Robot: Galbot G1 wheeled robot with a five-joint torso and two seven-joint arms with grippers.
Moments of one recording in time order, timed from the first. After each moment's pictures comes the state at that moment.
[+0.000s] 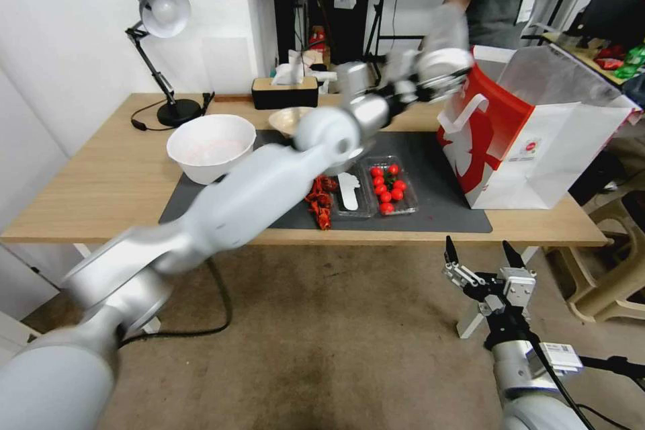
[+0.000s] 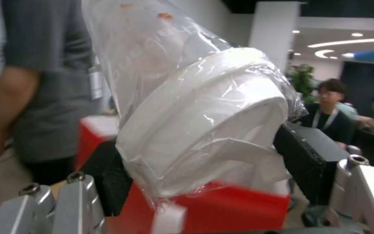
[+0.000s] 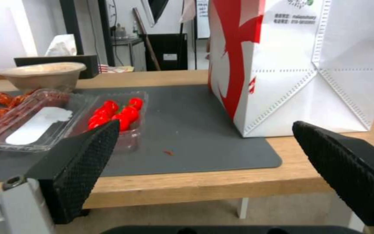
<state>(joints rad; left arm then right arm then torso) -0.03 -1.46 0.51 -1.30 -1.18 0.11 0.08 -1.76 1.25 0.54 2.23 0.26 0.10 0.26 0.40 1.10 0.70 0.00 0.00</state>
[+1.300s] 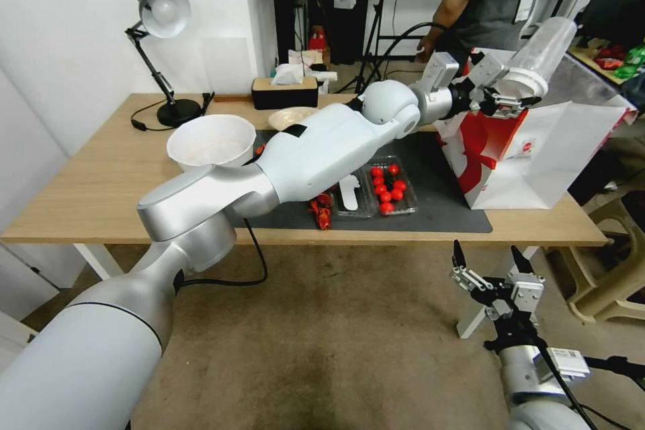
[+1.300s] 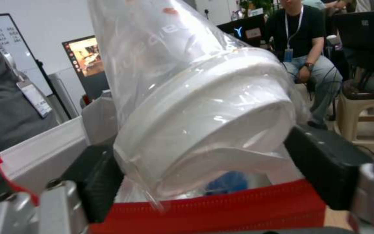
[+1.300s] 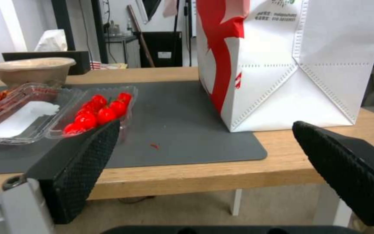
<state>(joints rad) -0.20 -1.61 0.66 -0.99 -0.88 0.09 0.35 -1.78 1.25 0.56 2.22 0.27 0.12 0.25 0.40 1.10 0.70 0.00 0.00</state>
